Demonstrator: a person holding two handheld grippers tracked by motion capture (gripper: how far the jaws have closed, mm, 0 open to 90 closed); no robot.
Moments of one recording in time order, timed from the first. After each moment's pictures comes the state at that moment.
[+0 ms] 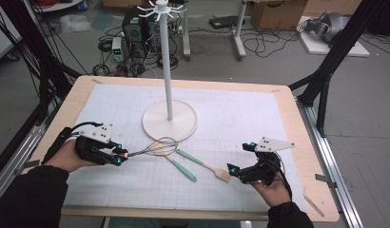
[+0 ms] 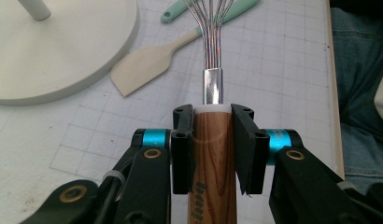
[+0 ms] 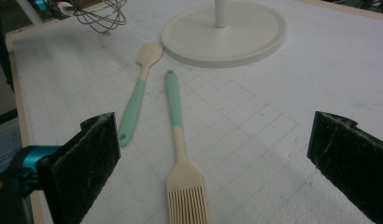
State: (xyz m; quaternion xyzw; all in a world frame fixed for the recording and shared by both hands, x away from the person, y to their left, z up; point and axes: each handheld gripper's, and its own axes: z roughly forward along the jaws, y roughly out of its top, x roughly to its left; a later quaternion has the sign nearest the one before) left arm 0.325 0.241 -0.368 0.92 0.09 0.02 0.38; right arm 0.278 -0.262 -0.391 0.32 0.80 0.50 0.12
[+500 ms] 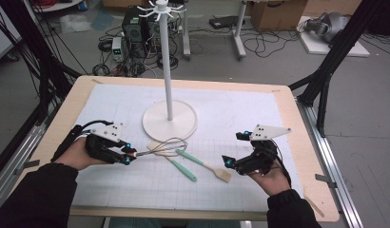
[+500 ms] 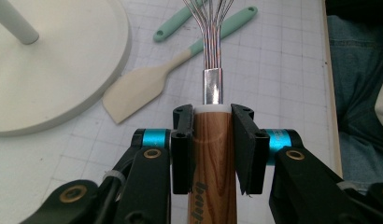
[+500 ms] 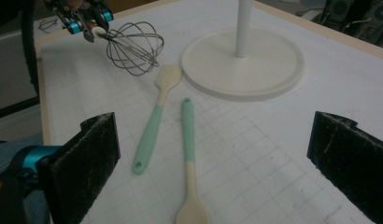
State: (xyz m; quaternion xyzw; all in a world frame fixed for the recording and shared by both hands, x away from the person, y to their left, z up) left arm 0.328 0.212 -0.361 0.93 0.07 0.02 0.37; right arm 0.293 -0.244 -0.353 0.26 0.82 0.50 0.11
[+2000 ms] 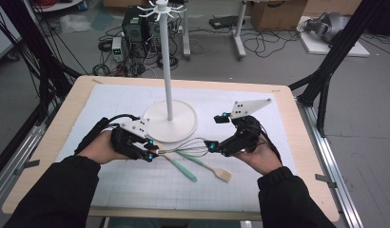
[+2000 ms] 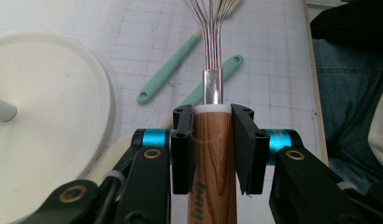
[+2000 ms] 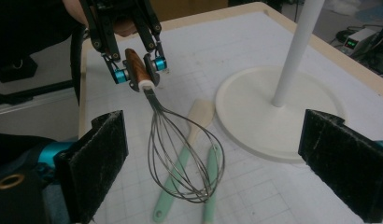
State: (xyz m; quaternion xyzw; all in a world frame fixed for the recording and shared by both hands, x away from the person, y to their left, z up) left arm 0.334 0.146 -0.338 0.93 0.04 0.01 0.36; right arm 0.324 -0.194 -0.297 0.17 0.85 0.50 0.07
